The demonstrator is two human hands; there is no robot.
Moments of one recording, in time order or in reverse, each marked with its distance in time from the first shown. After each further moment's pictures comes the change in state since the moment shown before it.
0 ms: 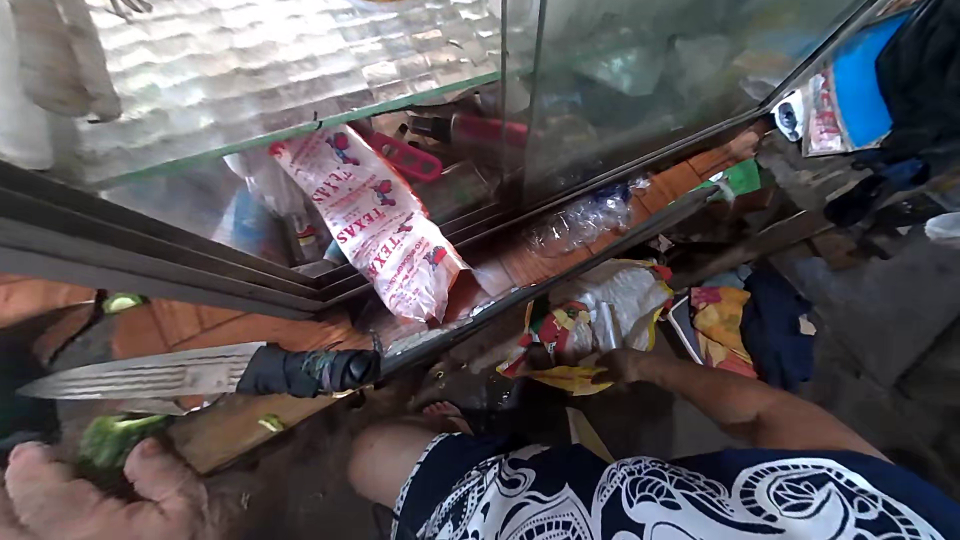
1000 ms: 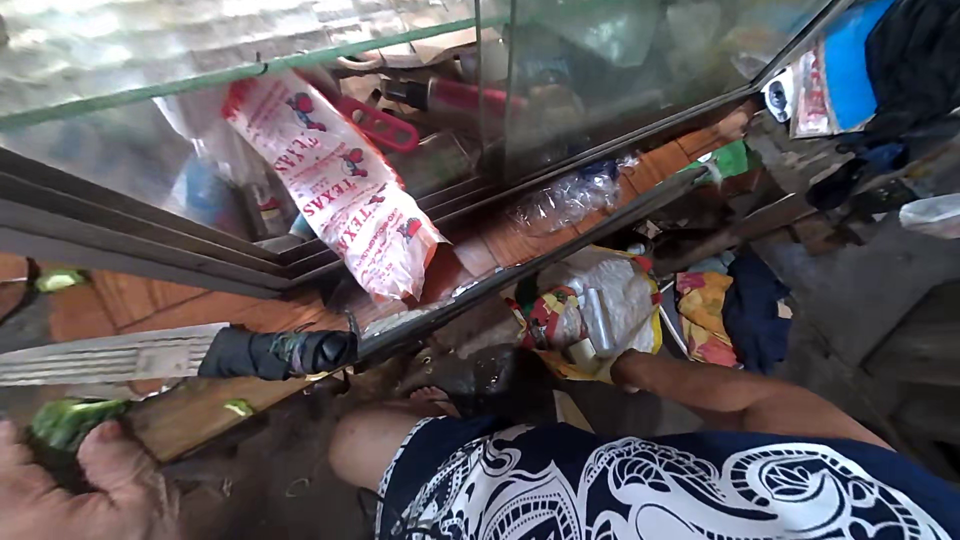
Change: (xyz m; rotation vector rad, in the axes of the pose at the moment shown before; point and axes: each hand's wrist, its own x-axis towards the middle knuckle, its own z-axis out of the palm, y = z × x) left_hand -0.004 -0.010 0.008 -0.021 -0.096 -0.018; right_hand -0.058 -0.028 0.018 -0.289 -0.233 0.301
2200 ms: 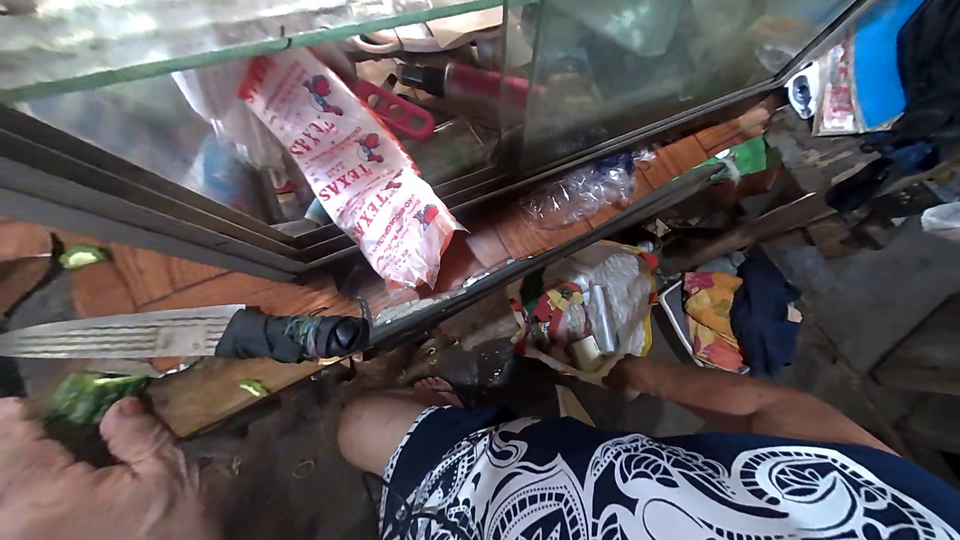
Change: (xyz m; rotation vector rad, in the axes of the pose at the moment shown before) left_hand -0.003 0.022 -0.018 -0.106 -0.019 -0.116; right_hand 0.020 -0.015 0.007 -0.243 -0.104 -0.125
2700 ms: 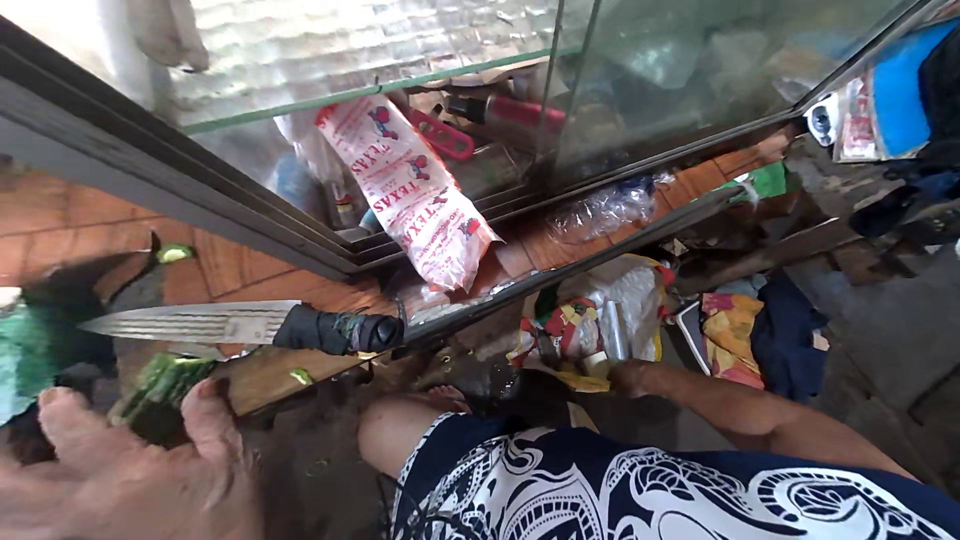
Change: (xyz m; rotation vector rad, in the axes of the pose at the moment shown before) left_hand -0.002 0.037 -0.021 0.117 0.164 0.089; right_hand 0.020 0.018 -0.018 0.229 0.215 -0.096
